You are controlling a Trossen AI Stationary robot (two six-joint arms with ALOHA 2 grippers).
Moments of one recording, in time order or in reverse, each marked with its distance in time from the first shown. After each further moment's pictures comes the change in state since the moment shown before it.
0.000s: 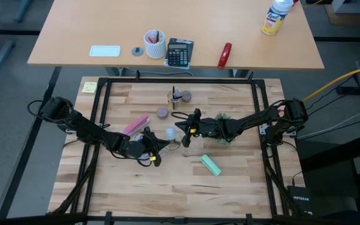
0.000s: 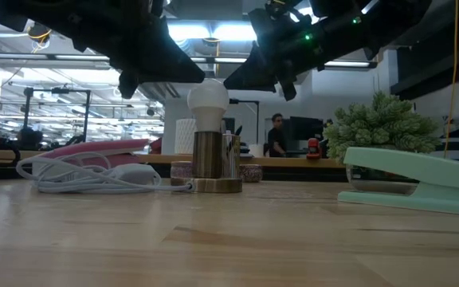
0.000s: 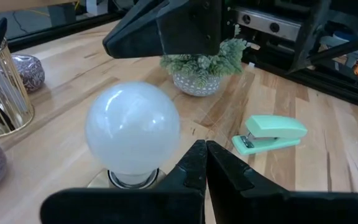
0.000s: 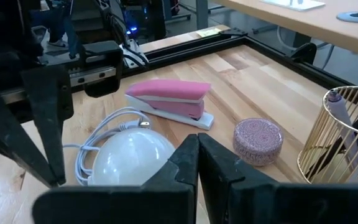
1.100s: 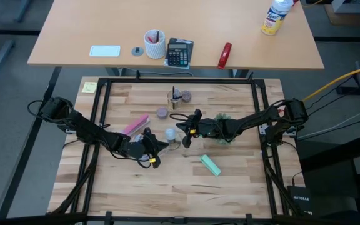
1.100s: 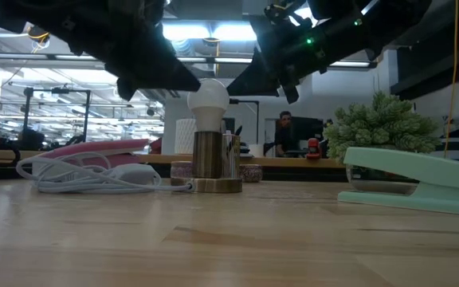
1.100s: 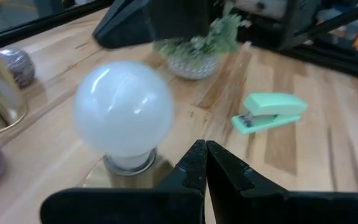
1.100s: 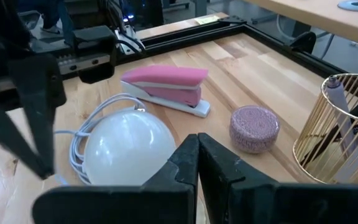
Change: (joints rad) left arm 0.000 0.000 0.000 -0.059 0.046 0.028; right arm 0.000 -0.002 0.001 -0.053 -0.002 0.000
